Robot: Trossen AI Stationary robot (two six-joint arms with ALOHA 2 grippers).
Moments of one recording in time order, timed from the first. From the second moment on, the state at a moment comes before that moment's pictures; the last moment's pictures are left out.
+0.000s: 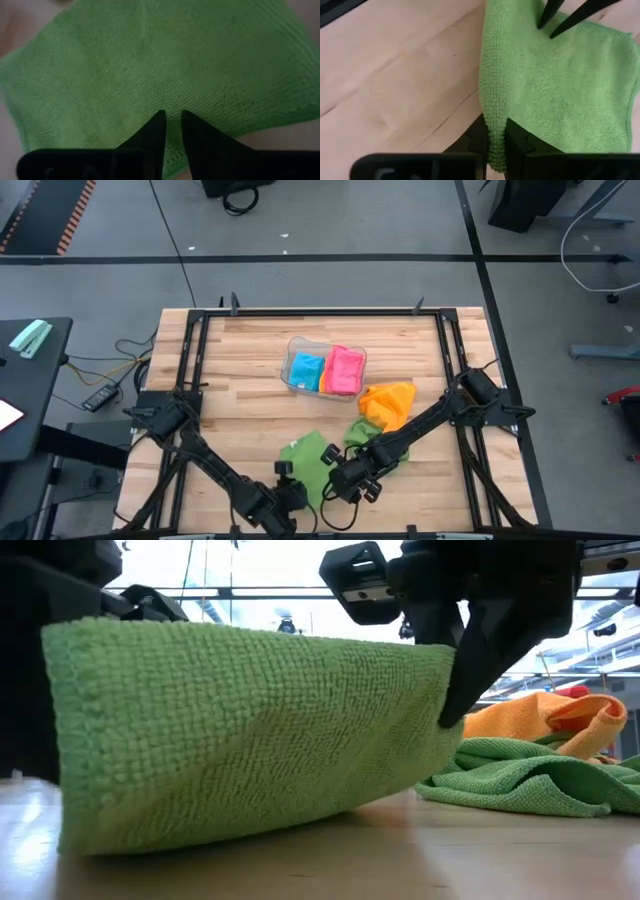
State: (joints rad) left arm -0.77 2.14 1.45 -0.53 -0.60 -0.68; right arm 0.51 2.00 1.43 -0.54 0.04 -0.40
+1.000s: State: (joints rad) left arm -0.81 2.09 1.45 -0.56 -0.66 -0.63; right arm 0.37 1.95 1.39 -0.45 -0.13 -0.42
